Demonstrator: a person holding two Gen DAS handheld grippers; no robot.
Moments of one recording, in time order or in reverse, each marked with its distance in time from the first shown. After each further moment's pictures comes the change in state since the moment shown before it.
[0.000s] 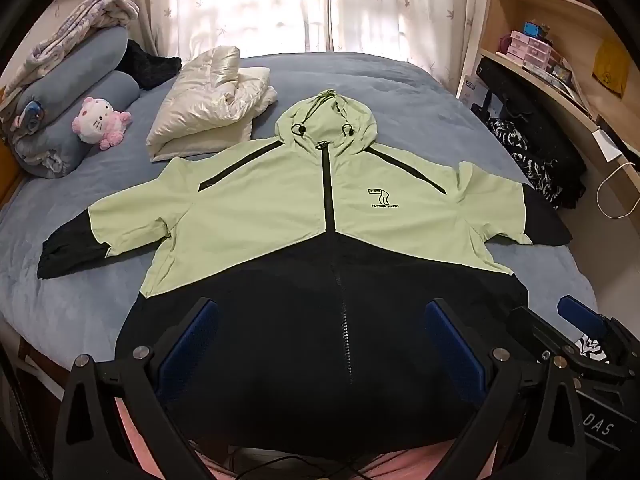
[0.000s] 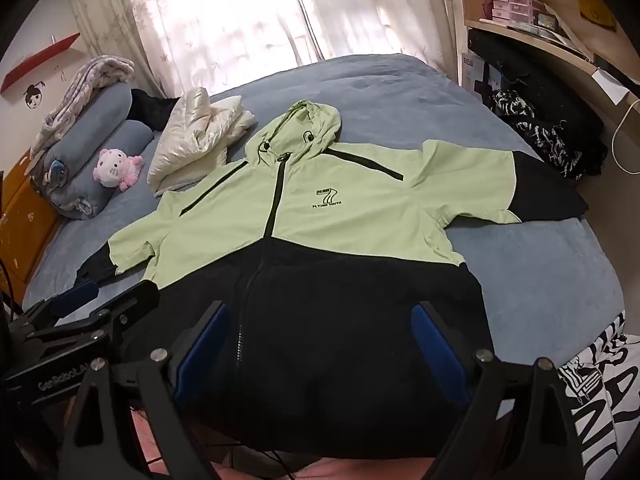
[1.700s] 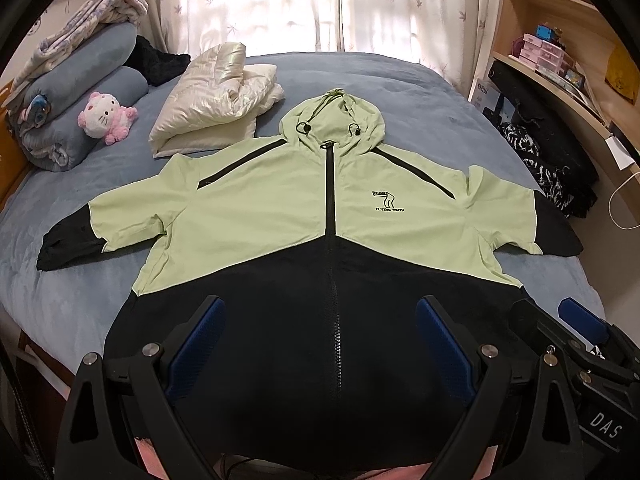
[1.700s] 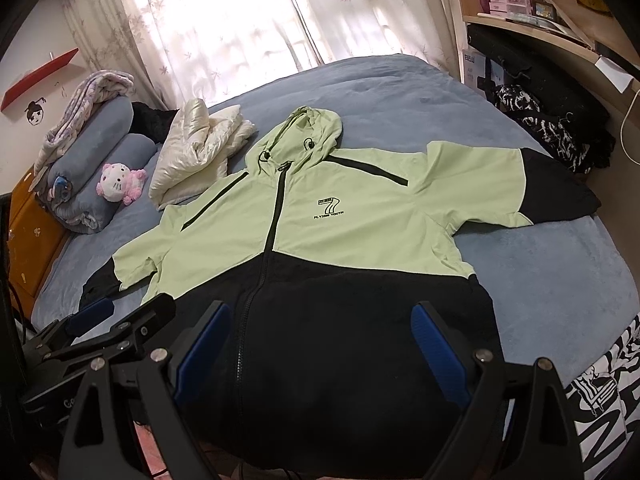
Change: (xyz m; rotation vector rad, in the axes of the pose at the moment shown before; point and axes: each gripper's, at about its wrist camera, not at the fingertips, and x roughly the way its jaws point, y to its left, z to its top) left arm 0.021 -0.013 0.005 -0.029 -0.009 0.036; right arm 0.015 -0.016 0.011 0.039 -0.027 0.041
